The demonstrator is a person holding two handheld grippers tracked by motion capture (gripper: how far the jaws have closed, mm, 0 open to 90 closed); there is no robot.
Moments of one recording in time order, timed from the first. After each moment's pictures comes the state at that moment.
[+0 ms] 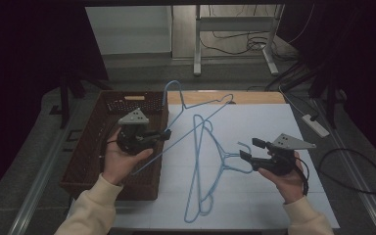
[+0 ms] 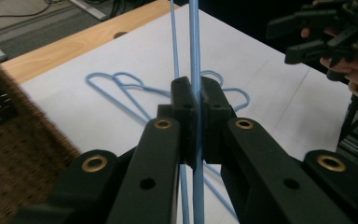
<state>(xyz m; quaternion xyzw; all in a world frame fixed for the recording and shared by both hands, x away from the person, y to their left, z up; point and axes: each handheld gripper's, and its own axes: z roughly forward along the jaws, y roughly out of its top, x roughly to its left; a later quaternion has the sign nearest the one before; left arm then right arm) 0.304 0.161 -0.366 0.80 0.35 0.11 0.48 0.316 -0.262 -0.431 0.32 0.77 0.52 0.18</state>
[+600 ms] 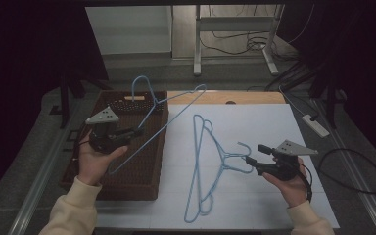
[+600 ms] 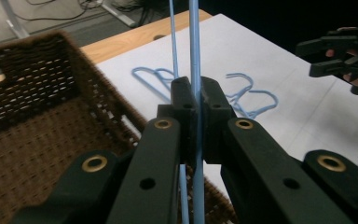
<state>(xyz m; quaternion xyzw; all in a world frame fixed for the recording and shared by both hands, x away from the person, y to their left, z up) 0.296 0.216 -0.367 0.77 0.39 0.14 0.48 0.316 -0.280 -0.455 0.35 0.77 0.50 0.19</state>
